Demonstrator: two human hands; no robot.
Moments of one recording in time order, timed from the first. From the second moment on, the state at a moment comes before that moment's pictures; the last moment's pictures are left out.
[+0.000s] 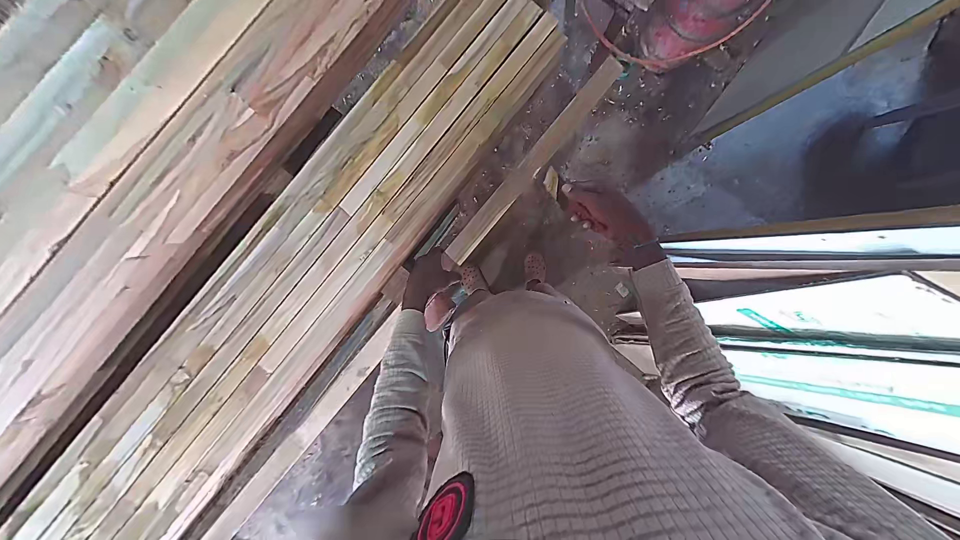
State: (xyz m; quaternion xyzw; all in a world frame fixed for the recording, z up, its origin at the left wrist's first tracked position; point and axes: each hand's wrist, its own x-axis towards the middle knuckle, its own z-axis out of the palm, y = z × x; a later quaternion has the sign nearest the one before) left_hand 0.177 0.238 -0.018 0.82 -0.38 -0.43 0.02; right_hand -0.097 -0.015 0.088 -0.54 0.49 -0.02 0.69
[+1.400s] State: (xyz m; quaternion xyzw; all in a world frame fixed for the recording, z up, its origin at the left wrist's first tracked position) left_hand 0.188 0.492 0.013 0.94 -0.21 -0.28 -0.05; right_hand -0.068 0.100 0.098 -0.53 0.44 -0.01 0.72
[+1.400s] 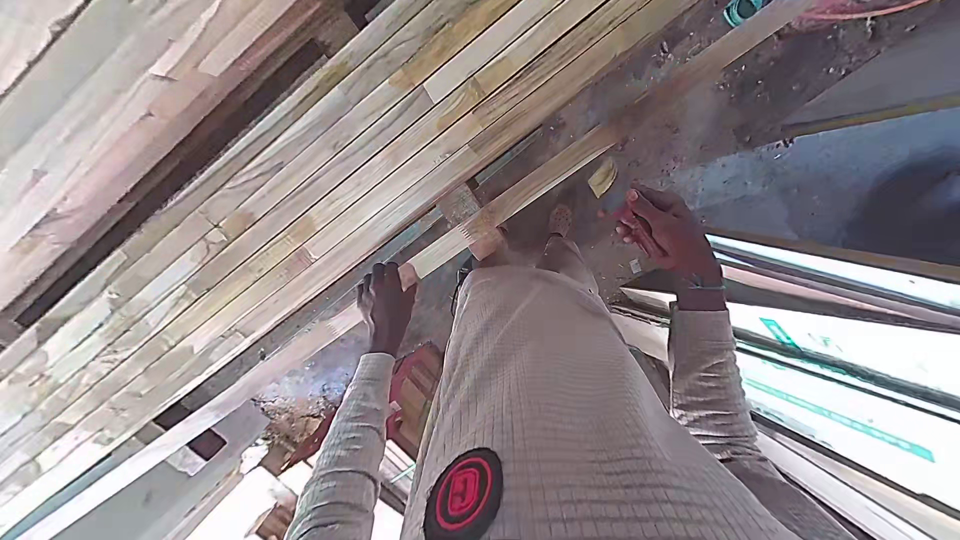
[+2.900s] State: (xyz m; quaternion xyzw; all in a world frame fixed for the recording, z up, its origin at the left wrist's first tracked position) left_hand 0.236 0.482 -0.004 0.81 -0.36 -0.47 0.01; right_hand 0.018 0.281 0.061 -0.79 0.44 -0.07 0.42
